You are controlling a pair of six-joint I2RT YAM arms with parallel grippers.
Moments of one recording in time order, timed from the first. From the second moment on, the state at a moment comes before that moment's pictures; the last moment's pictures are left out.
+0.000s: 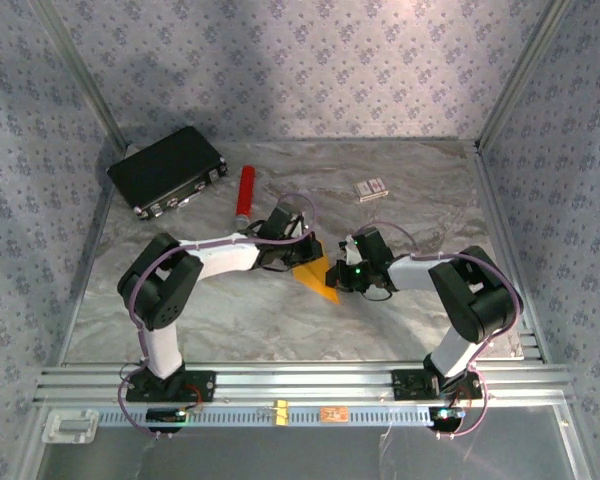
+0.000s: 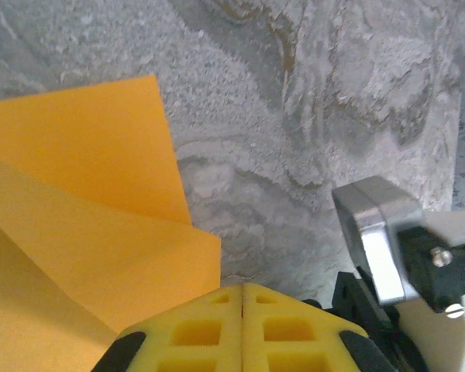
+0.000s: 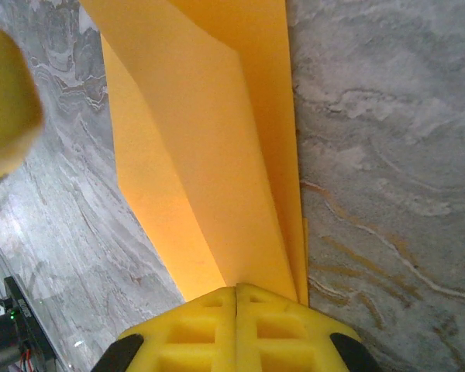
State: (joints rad) left arm -0.75 1.84 1.07 -0.03 0.33 -0.93; right arm 0.50 1.66 0.64 0.07 -0.56 0.65
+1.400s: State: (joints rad) left arm -0.63 1.94 1.07 -0.05 0.37 -0.96; right arm 0.50 1.65 0.60 0.13 -0.55 0.66
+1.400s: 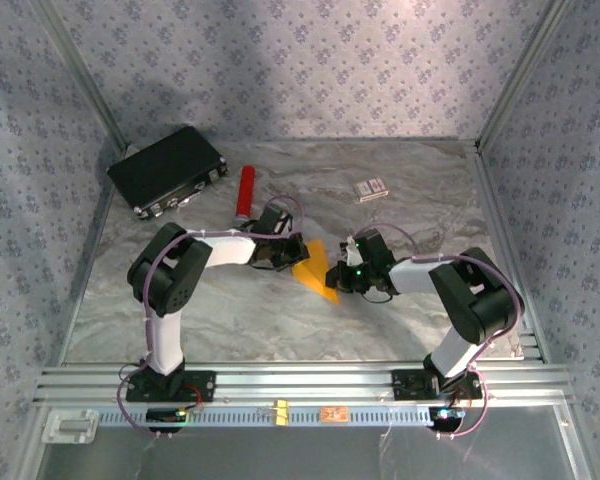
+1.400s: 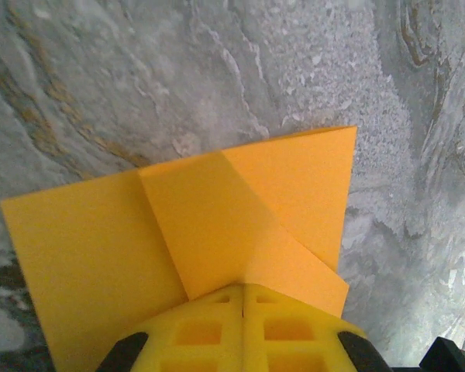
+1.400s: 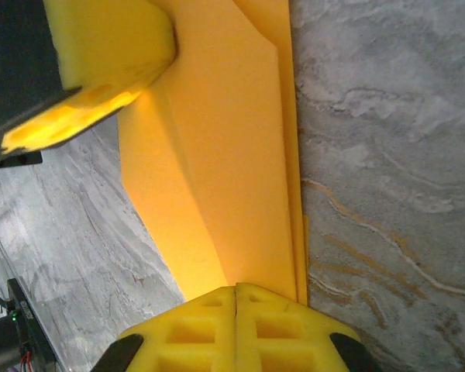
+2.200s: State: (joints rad) left arm -0.53 1.97 1.14 -0.13 0.34 -0.86; right arm 0.50 1.63 0.59 0.10 -0.56 0.66
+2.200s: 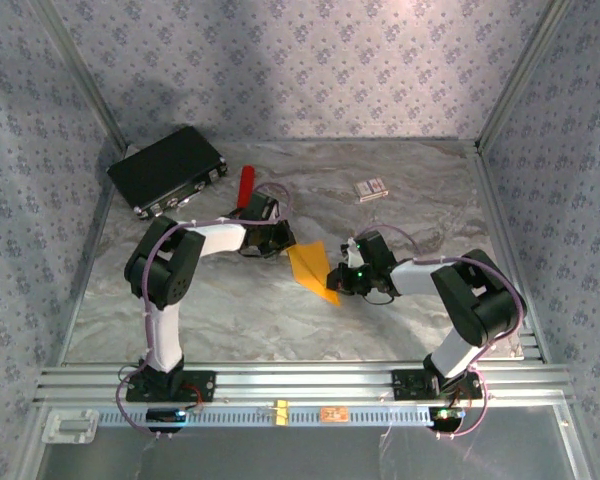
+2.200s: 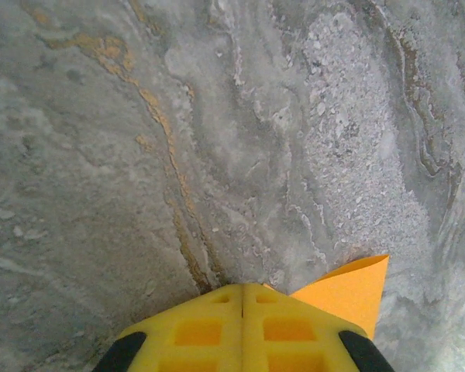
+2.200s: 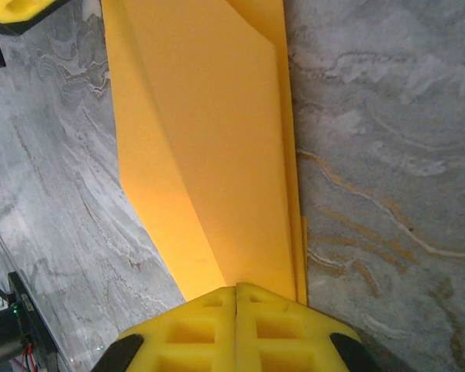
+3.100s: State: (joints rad) left arm -0.67 1.96 1.12 -0.09 0.35 -0.84; right arm 0.50 1.62 0.59 0.07 -0.57 0.66
